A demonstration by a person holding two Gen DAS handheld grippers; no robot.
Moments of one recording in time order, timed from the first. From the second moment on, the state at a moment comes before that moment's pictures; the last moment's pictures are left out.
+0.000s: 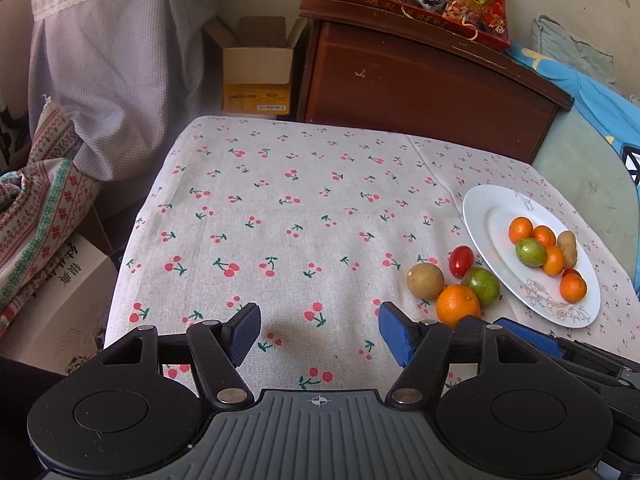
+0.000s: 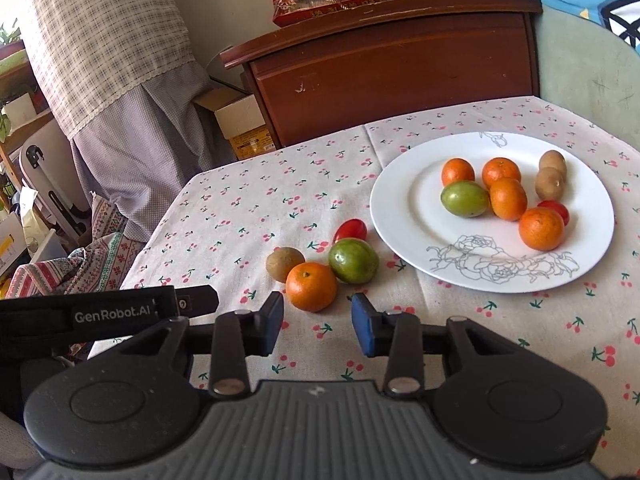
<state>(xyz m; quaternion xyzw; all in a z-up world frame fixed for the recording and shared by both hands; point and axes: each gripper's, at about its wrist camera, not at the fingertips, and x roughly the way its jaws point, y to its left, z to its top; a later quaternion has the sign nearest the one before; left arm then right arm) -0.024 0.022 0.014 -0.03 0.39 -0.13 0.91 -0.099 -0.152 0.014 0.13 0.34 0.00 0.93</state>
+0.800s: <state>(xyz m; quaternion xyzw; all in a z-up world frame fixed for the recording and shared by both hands) -0.025 -0.011 0.011 -0.02 0.35 -0.19 0.92 -0.117 -0.173 0.018 0.14 0.35 -0.05 0.92</state>
